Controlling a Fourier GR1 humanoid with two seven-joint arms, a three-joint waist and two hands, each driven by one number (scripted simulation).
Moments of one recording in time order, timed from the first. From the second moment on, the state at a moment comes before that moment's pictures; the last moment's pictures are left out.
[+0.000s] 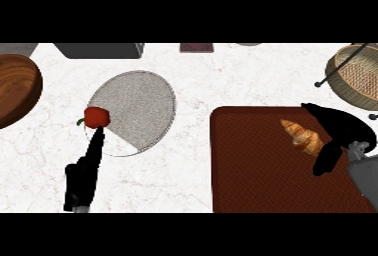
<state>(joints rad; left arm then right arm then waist) 0.07 0.20 -0.19 -1.44 0.04 0.29 0.00 -0.34 -0.61 0.27 -1.40 0.52 0.46 0.55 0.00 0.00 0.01</state>
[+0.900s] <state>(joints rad) 0.08 0.17 -0.14 -1.43 0.02 0.24 -0.01 -0.33 -0.52 0.20 -1.23 0.66 0.43 0.37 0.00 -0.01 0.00</state>
